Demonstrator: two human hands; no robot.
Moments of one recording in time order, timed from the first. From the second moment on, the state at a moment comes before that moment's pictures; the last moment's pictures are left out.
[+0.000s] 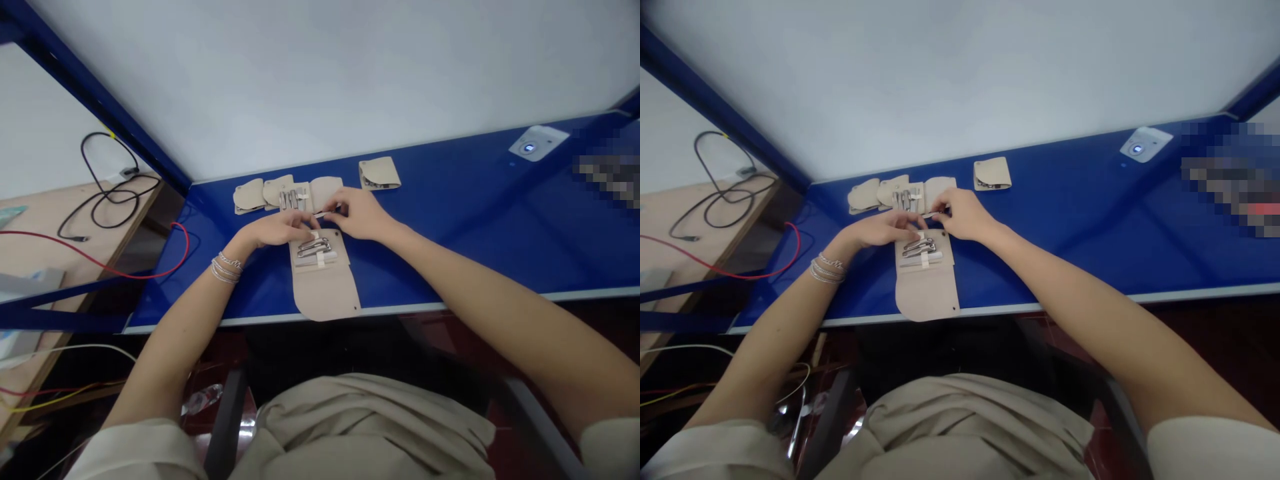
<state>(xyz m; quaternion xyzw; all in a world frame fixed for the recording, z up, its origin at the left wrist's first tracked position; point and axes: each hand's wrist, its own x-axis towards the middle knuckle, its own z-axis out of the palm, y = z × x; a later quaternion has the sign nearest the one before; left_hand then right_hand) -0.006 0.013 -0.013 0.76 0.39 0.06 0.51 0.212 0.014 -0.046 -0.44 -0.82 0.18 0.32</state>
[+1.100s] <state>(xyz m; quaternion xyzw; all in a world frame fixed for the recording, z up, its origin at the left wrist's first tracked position) -0.009 0.015 -0.016 0.75 0.37 0.07 0.54 0.222 -0.005 -0.016 -0.41 -0.85 0.22 0.24</state>
